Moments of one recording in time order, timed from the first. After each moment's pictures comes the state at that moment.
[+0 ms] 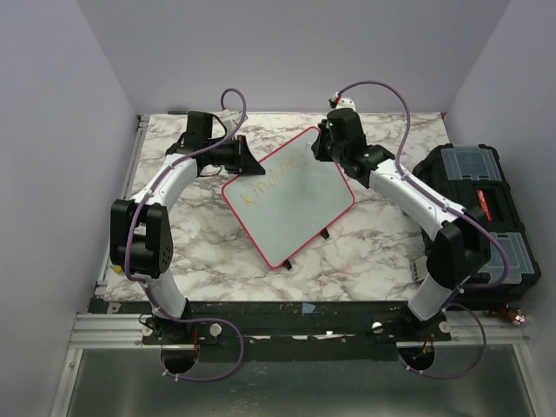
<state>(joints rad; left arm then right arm) -0.18 1.75 1.39 -0.37 0.94 -0.18 0.55 1.69 1.49 -0.29 0.23 0.39</state>
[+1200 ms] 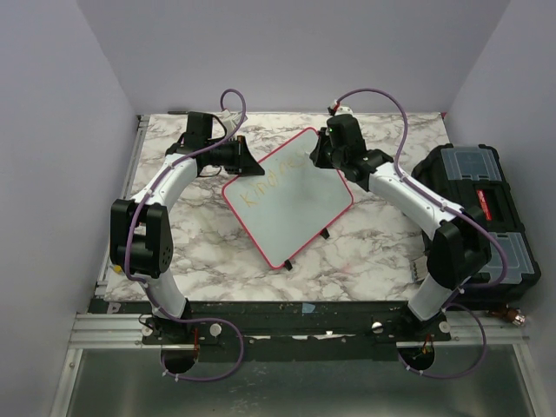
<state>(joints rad) -0.18 1.75 1.39 -0.38 0.93 -0.19 0.55 1.69 1.43 -0.29 0.15 0.42</state>
